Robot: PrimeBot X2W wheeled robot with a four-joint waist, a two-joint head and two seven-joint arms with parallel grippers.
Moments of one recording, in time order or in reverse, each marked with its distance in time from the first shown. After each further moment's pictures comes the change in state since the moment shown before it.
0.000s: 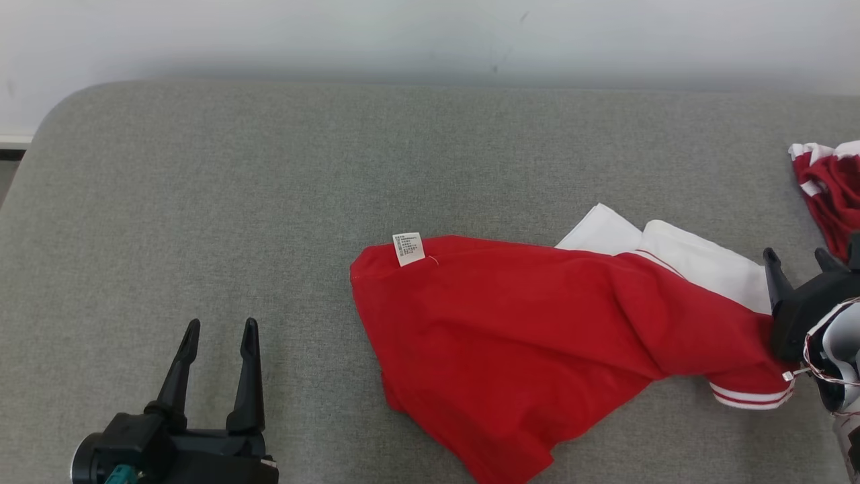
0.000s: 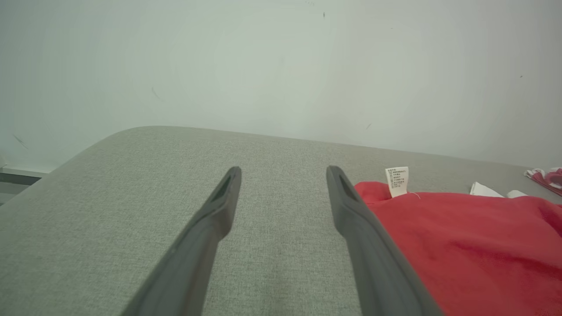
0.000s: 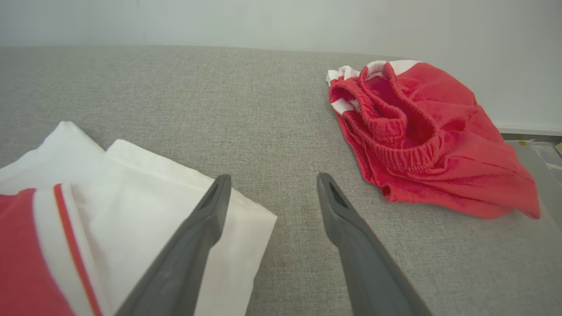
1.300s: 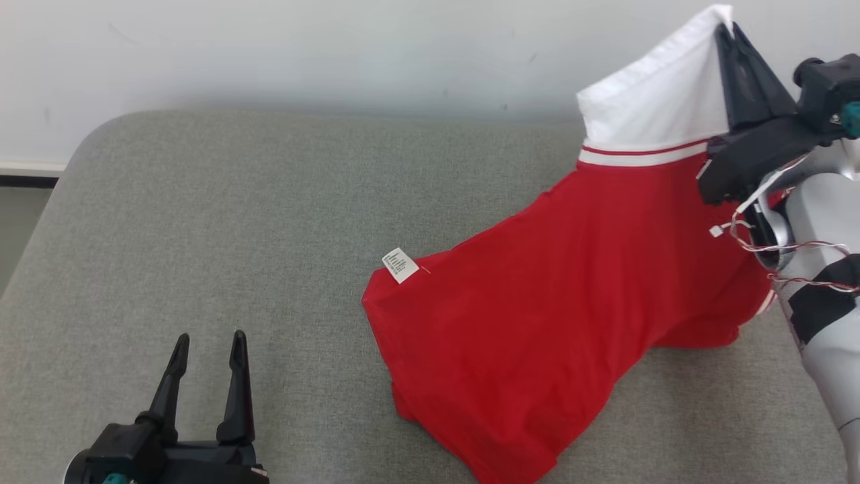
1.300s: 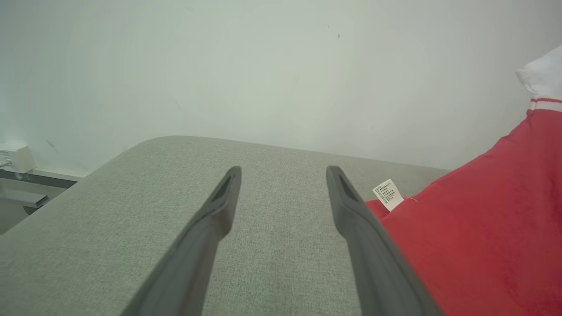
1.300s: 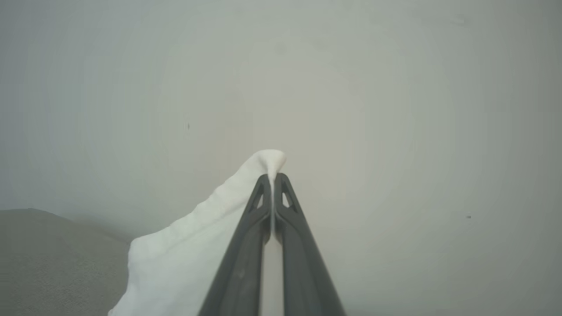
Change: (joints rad) left arm 0.011 -0.005 0.027 0.028 -0.001 0.000 0.000; right arm -0.392 0.047 0.312 0.024 0.013 0.000 -0.360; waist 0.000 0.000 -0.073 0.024
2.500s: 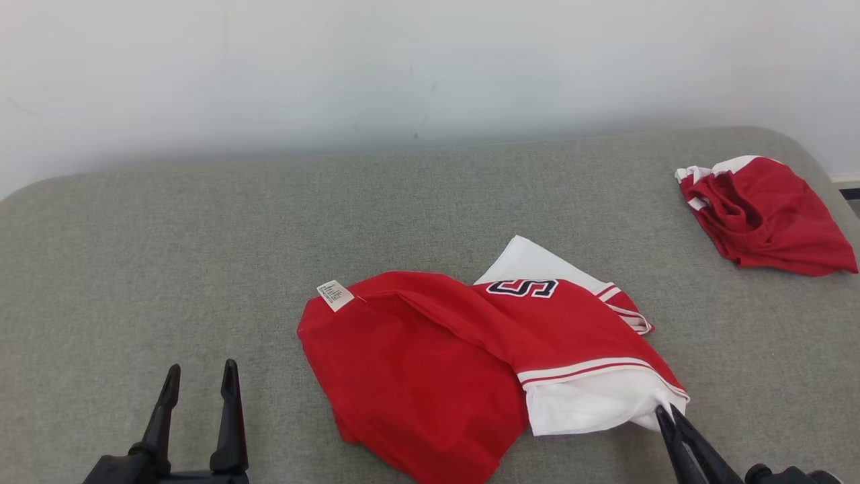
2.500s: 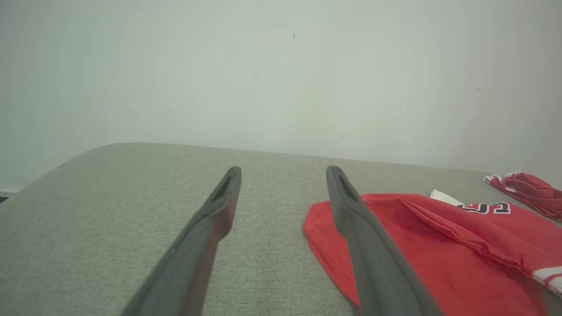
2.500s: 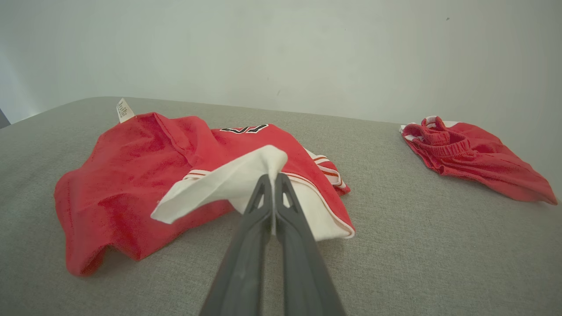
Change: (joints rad) left arm 0.082 -0.020 0.039 -0.037 0.023 0.000 0.000; right arm 1.100 0.021 -0.115 -0.738 -0.052 0.000 -0.007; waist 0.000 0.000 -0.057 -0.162
